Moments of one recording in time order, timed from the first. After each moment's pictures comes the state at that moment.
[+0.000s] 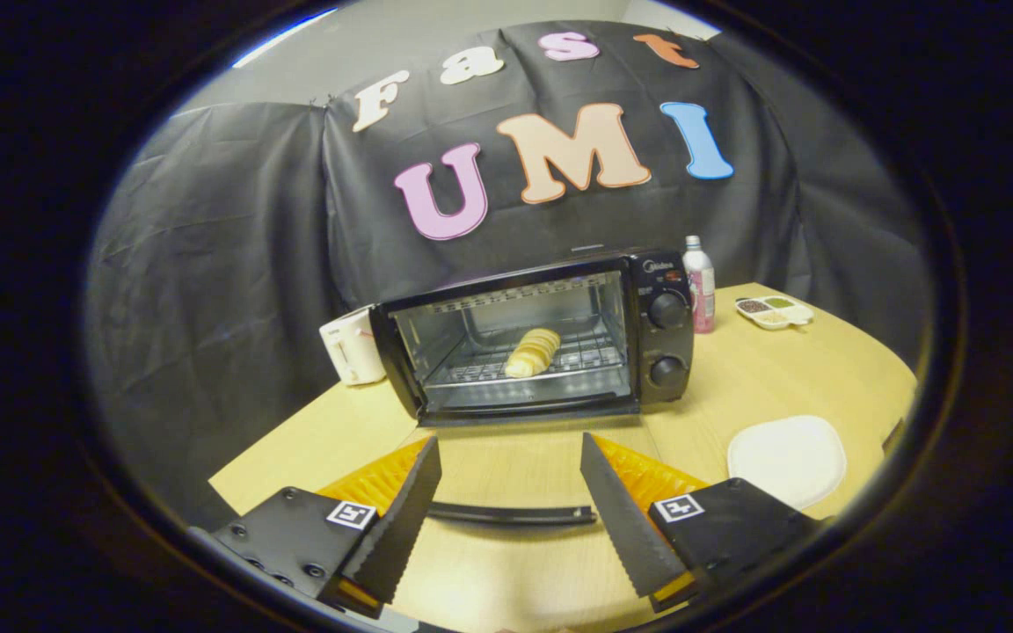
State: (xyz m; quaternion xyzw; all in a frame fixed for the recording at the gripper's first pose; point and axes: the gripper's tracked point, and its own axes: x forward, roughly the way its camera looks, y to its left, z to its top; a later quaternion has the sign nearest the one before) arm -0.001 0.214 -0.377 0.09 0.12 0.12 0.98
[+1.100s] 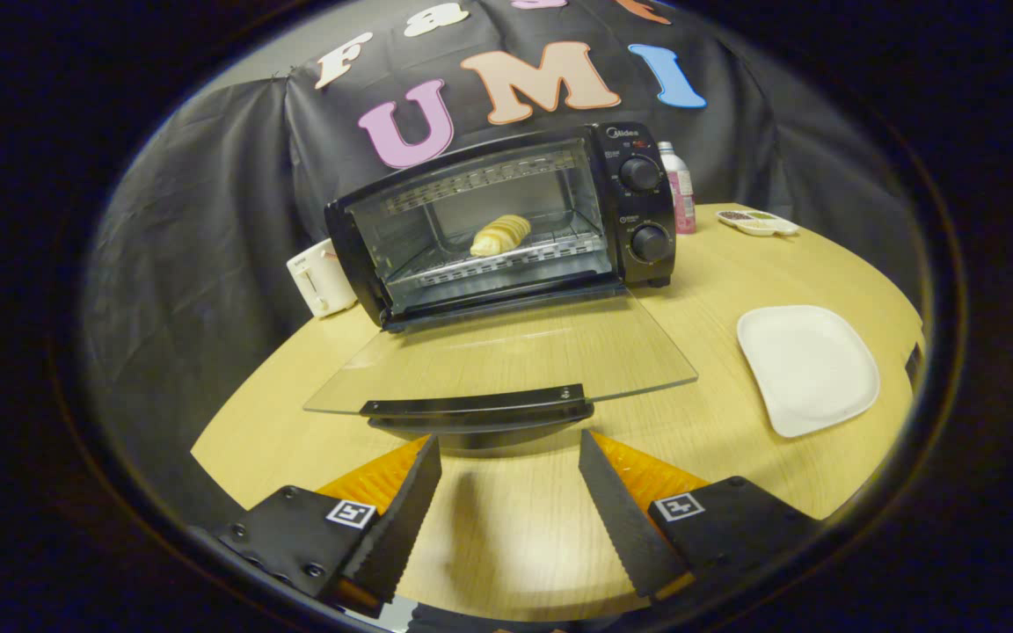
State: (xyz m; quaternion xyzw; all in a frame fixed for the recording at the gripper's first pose) arm -0.003 0.219 -0.482 0.08 0.25 0.08 0.96
